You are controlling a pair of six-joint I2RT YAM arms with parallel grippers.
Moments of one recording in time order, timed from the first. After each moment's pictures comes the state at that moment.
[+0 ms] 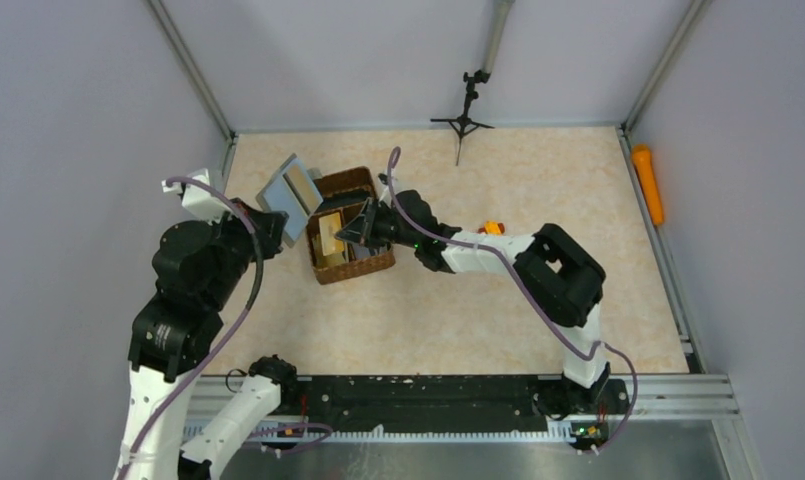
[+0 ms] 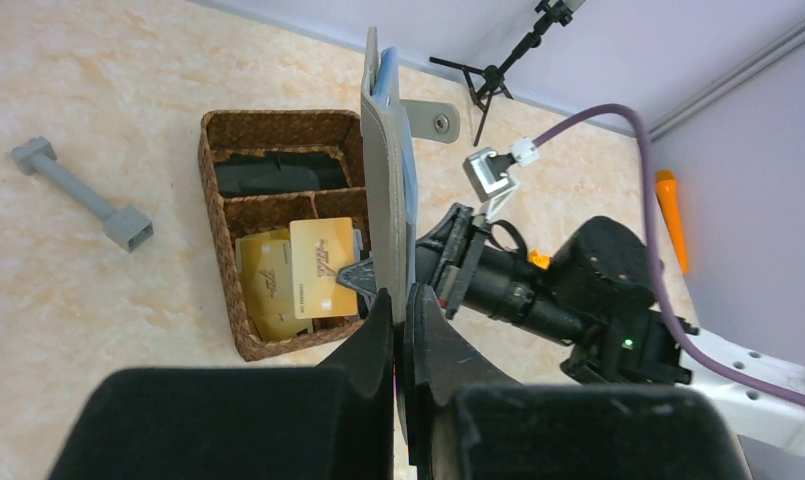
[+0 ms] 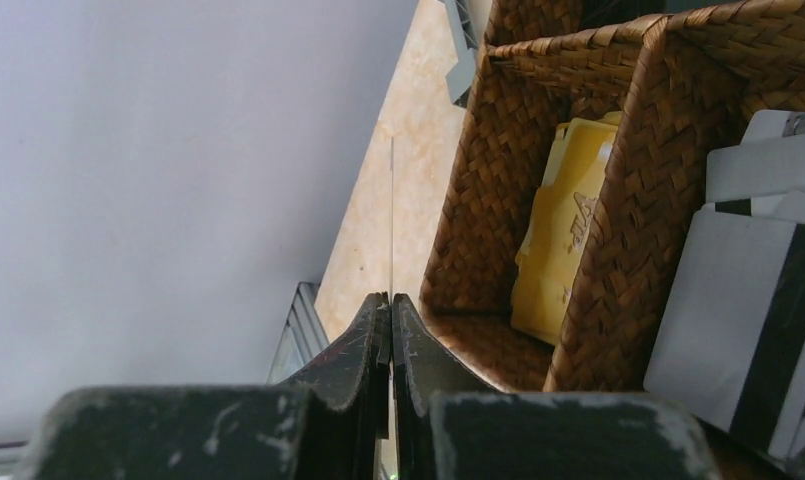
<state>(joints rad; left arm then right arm) -0.30 0.68 1.25 -0.77 -0.10 -0.50 0.90 1.95 1.25 0.48 -0.23 0.97</state>
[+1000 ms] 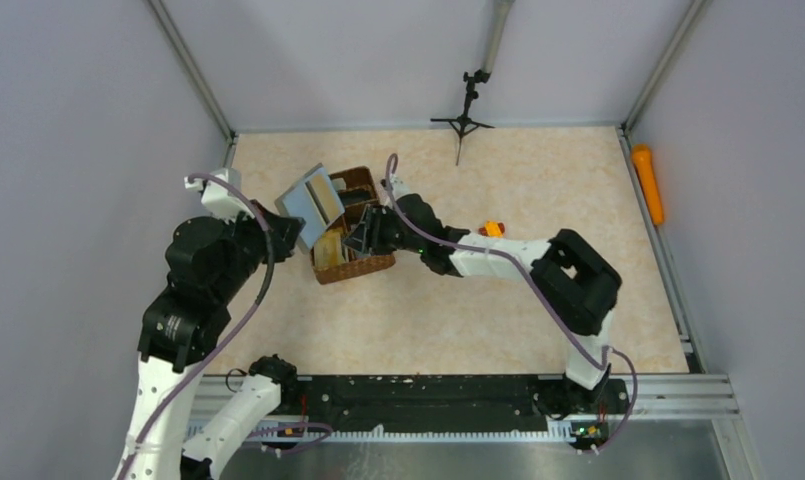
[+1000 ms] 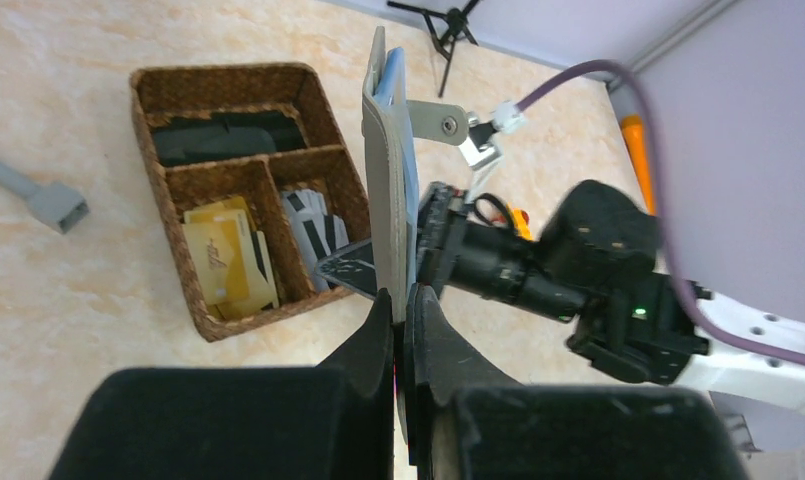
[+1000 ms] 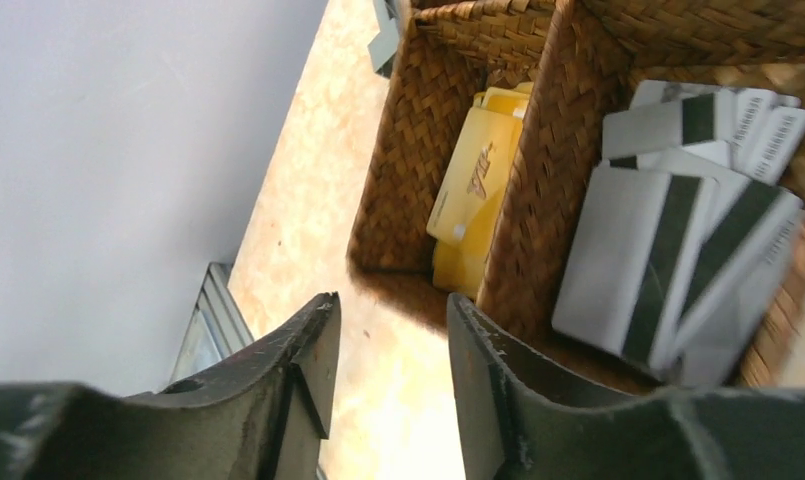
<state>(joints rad) -0.30 0.70 1.22 -0.76 0.01 -0.51 0.92 1.96 1.29 0.32 -0.15 0.82</state>
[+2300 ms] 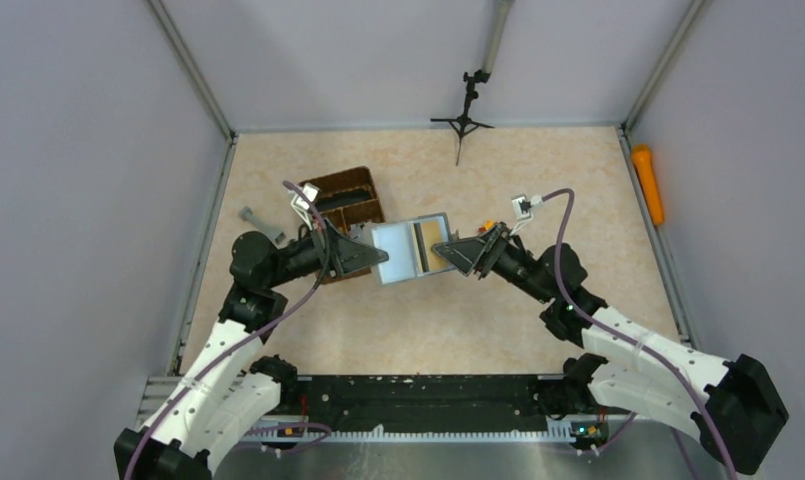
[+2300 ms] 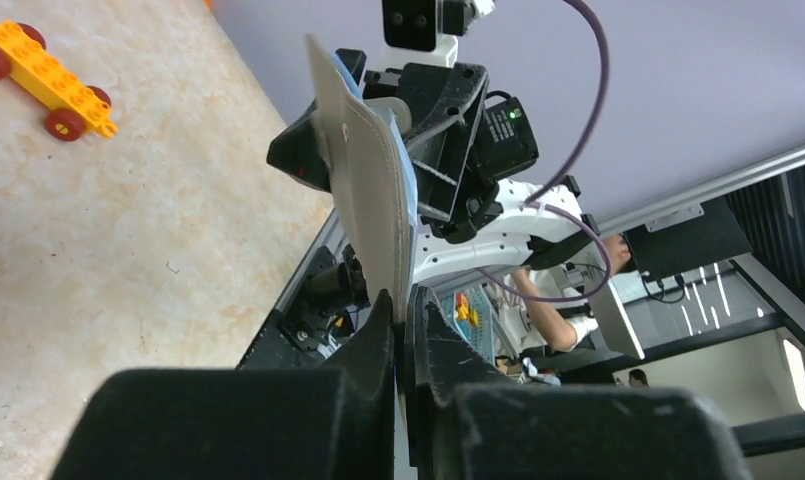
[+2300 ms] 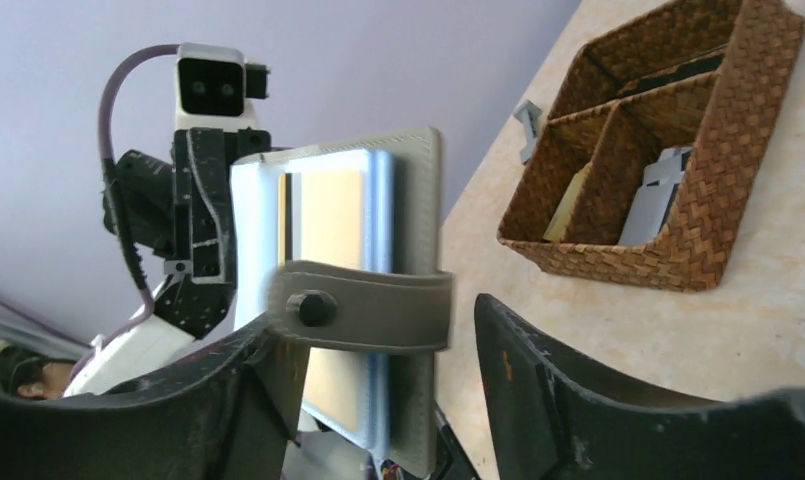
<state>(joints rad) -0.33 0.75 0.60 0.31 0.88 -1.17 0.75 0.90 0.47 0.56 -0.19 0.92</state>
